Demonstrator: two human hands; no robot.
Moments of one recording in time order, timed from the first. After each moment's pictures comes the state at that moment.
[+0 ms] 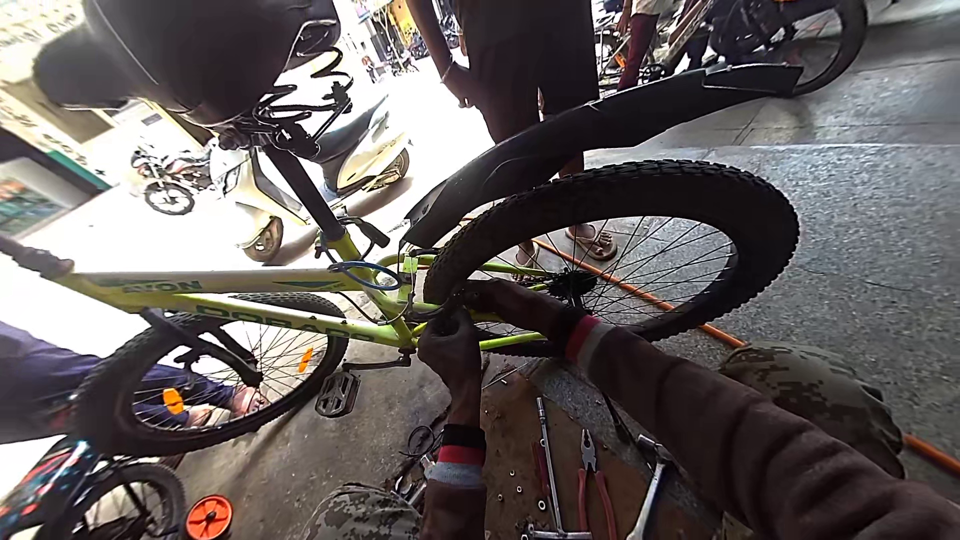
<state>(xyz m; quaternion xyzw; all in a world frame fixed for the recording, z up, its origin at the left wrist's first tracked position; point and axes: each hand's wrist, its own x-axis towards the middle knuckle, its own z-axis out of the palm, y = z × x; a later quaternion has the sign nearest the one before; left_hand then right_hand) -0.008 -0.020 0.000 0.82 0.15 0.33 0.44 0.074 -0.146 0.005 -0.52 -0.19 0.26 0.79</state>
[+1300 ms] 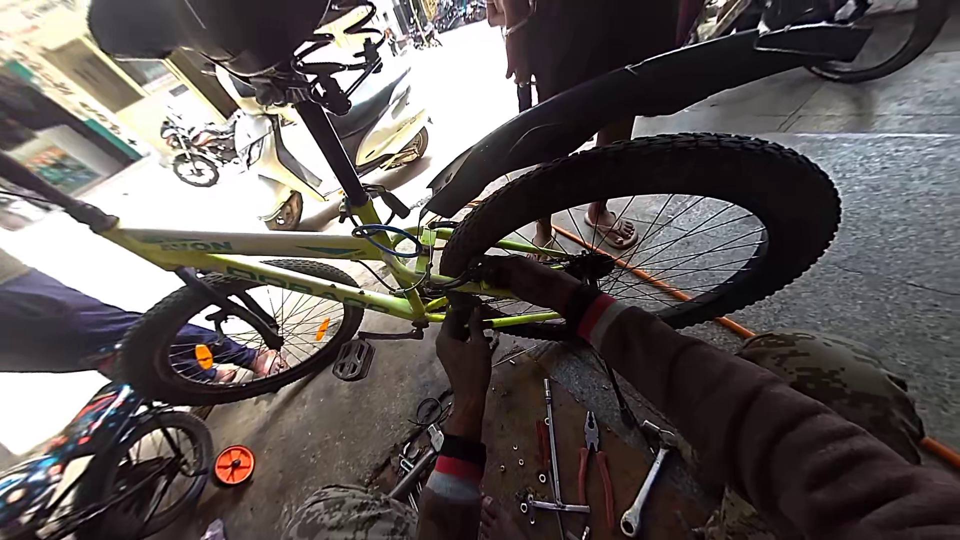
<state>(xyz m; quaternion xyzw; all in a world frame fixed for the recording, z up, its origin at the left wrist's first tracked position) -0.055 0.001 -0.018 0.79 0.06 0.20 0.58 0.071 -0.145 0.009 -0.50 -0.16 0.27 0.81</state>
